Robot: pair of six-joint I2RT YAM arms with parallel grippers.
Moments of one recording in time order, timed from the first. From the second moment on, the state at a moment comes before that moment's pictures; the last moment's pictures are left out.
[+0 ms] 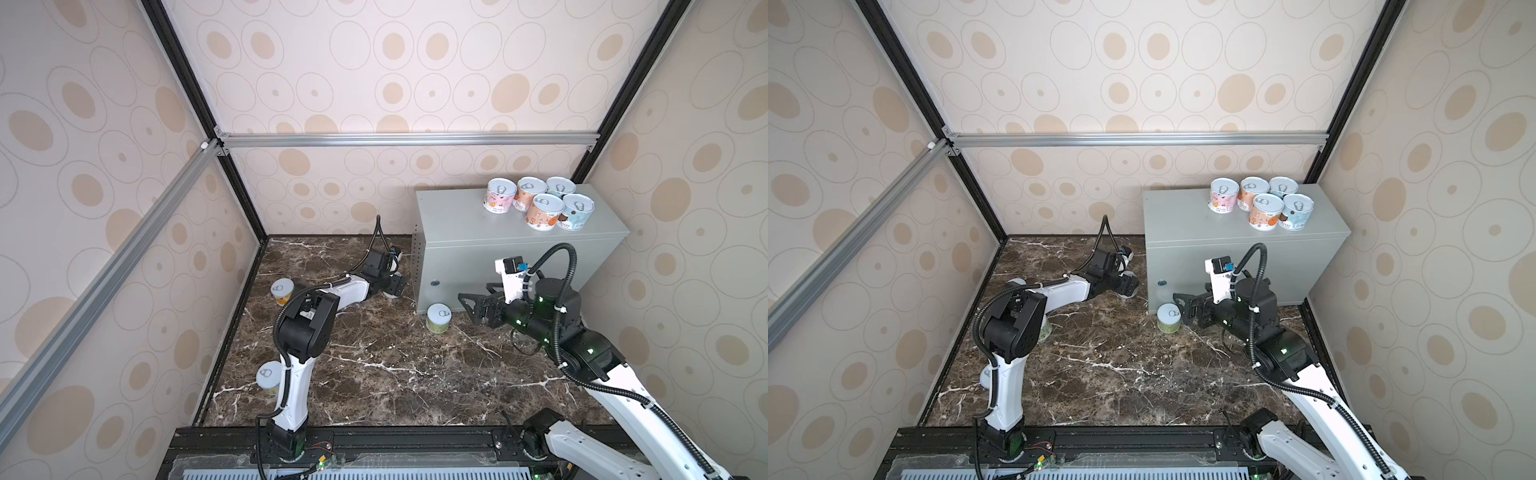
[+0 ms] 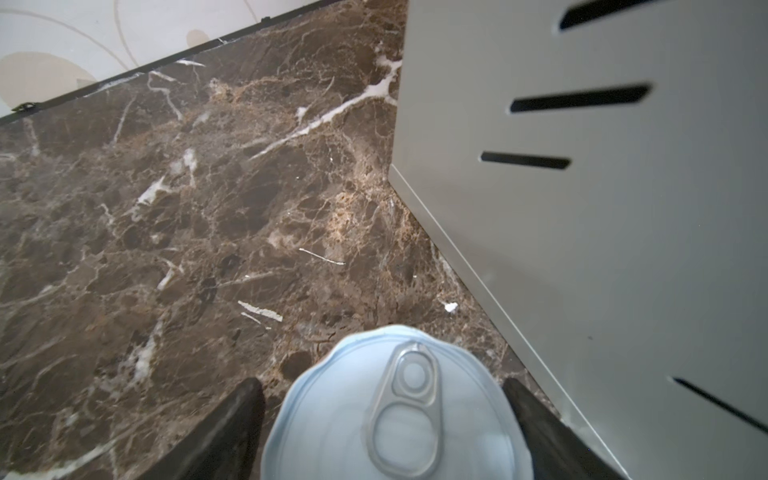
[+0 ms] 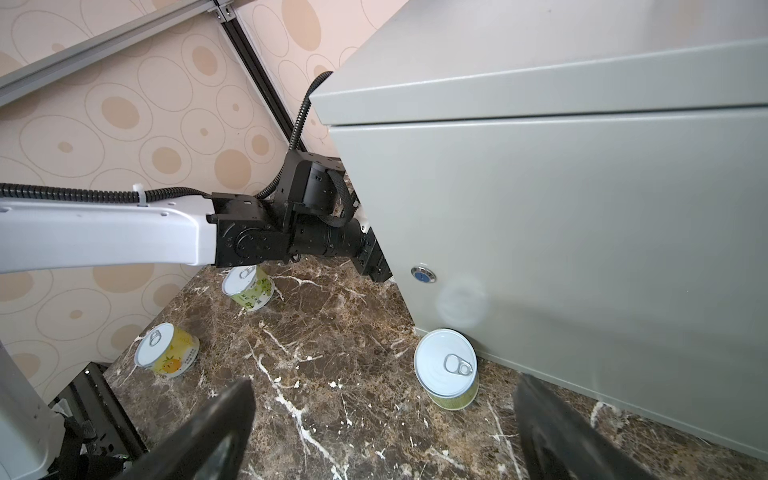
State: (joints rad) left arm -0.45 2.11 1.43 -0.07 0.08 0.03; right arm 0.47 0.83 0.96 -0.47 -0.16 0.25
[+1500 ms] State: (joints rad) left arm -0.45 2.02 1.31 -0.11 0.02 0.04; right arm 0.47 0.83 0.96 -0.47 -0.16 0.25
